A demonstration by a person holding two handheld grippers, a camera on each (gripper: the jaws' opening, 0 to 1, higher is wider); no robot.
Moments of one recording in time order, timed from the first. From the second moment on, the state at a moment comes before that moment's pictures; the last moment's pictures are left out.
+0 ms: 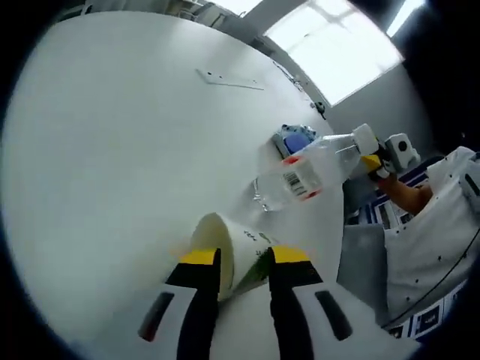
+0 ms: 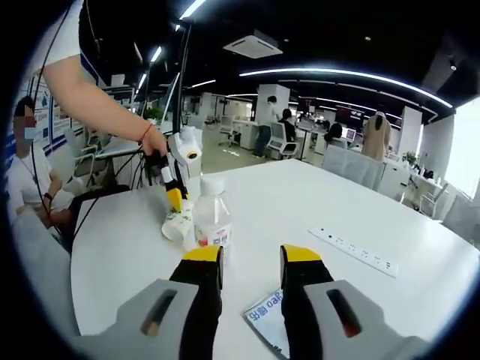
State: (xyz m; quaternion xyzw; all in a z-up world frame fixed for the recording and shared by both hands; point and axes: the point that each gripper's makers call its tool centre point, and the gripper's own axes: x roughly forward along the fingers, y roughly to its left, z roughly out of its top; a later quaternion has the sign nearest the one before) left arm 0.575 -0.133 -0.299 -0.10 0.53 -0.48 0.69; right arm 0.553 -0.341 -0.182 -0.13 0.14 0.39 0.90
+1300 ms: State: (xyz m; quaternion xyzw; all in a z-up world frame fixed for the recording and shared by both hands) left arm 0.528 -0.139 -0.248 0.05 0.46 -0.53 0.71; right arm 0.541 -0.324 -0.152 -0.13 0.12 0.41 0.89
